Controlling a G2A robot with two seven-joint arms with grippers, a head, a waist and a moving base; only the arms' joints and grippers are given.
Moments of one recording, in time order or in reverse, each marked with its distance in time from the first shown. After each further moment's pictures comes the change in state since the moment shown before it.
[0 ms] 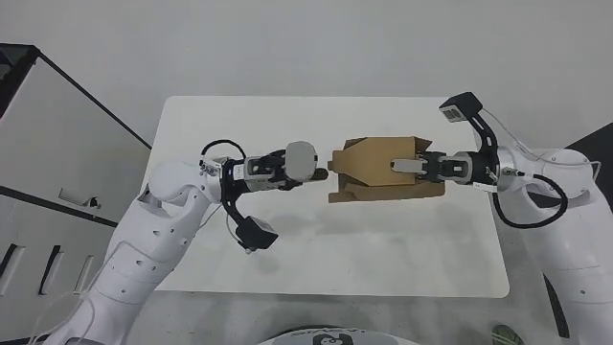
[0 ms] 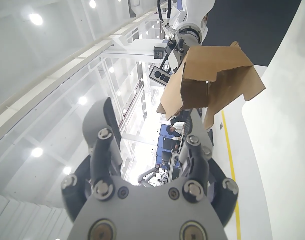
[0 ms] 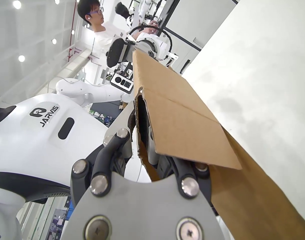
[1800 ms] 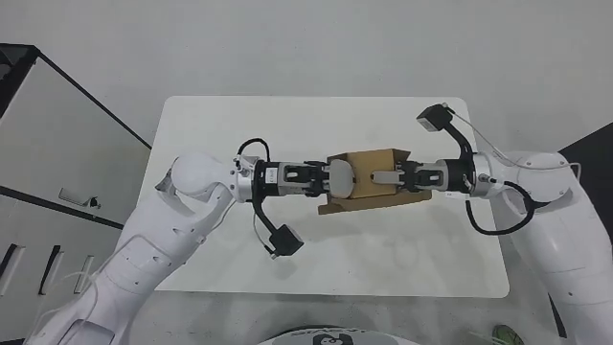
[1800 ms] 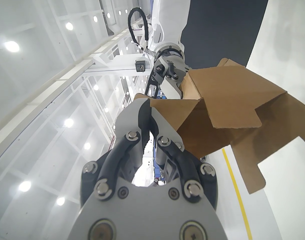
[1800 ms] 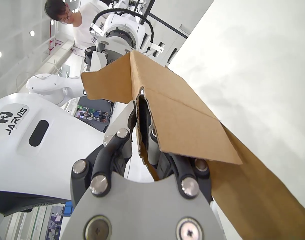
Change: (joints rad) left arm -0.127 0.004 0.166 -0.041 0.138 -0.079 -0.074; right arm 0.012 0.010 -0.089 -0.036 -0.138 0.010 -0.047
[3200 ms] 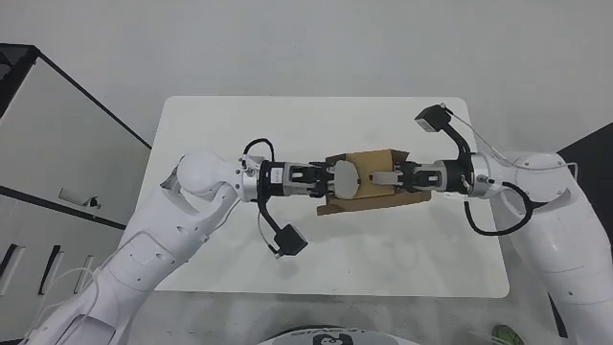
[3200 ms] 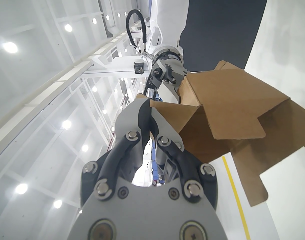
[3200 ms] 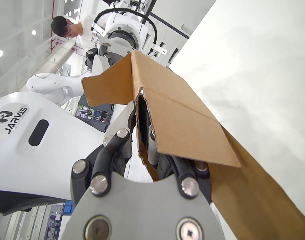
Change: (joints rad) left arm -0.022 0.003 0.040 0.012 -0.015 0.003 -0.016; right arm 0.002 0.009 -0.021 -0.003 0.013 -0.011 -0.011
